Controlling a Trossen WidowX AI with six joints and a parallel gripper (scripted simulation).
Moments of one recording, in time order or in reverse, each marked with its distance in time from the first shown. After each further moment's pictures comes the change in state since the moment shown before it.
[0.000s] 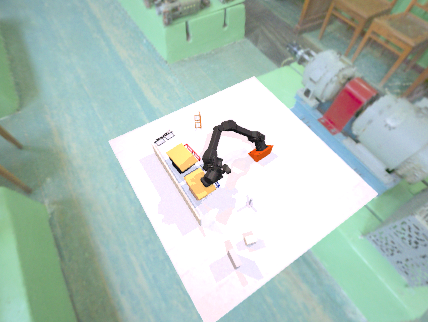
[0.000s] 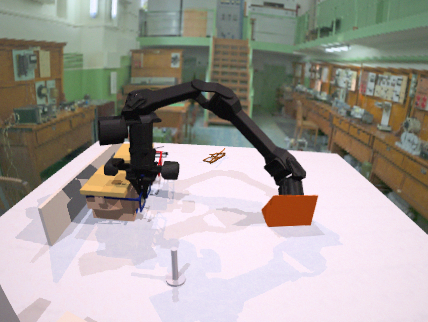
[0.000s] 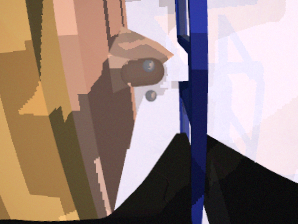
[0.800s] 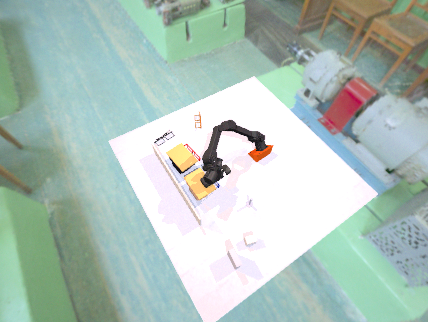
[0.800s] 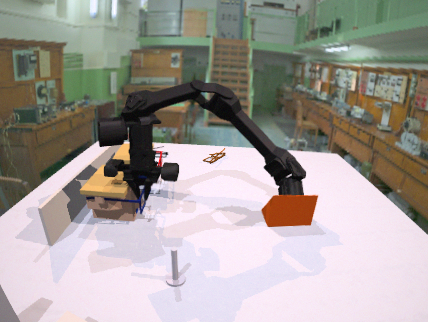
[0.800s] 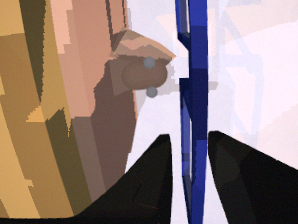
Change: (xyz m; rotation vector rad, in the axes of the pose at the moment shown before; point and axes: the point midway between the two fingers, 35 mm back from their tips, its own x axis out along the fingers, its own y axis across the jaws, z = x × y) arm 0.004 0.001 0.000 0.002 0.002 0.001
